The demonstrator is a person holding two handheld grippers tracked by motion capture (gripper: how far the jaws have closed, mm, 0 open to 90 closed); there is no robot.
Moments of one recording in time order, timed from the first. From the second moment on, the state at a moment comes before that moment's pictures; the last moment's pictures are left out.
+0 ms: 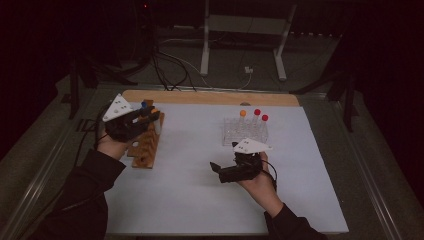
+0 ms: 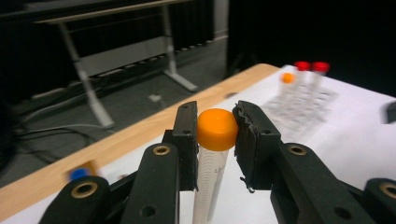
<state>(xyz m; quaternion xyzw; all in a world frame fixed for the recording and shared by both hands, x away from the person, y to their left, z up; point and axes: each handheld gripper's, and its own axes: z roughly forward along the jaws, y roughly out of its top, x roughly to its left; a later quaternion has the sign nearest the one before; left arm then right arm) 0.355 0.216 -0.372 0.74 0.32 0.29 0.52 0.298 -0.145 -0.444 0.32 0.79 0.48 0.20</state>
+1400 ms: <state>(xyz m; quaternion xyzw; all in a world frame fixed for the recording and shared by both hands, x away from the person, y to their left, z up) 0.414 0.248 -0.454 0.71 0.45 0.30 0.45 0.301 -0.148 -0.448 0.32 0.79 0.49 0.18</state>
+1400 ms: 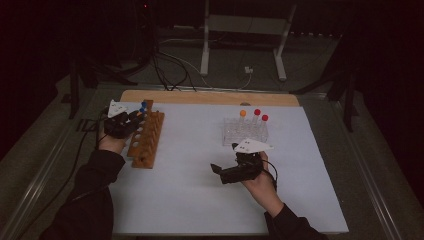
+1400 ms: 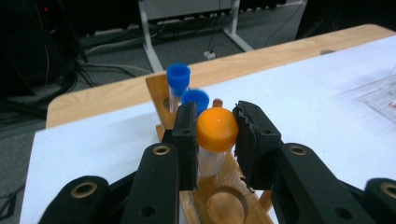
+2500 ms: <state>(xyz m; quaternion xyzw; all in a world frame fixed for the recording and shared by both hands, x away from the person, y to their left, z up) 0.313 0.183 -0.445 0.77 0.32 0.21 0.51 0.376 -0.184 -0.449 0.44 0.73 0.44 0.27</state>
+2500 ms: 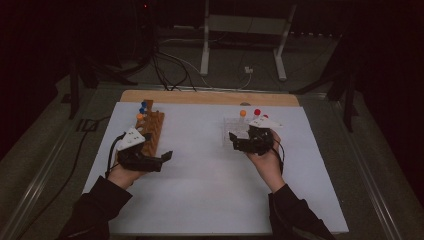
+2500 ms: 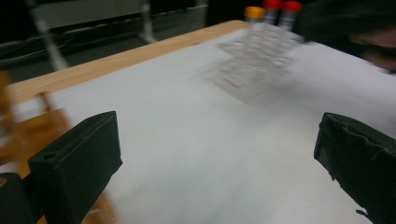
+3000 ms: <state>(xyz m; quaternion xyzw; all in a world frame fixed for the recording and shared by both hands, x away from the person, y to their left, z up) 0.306 0.176 -0.444 0.77 0.31 0.20 0.52 0.426 -0.186 -0.458 0.51 0.70 0.40 0.29</state>
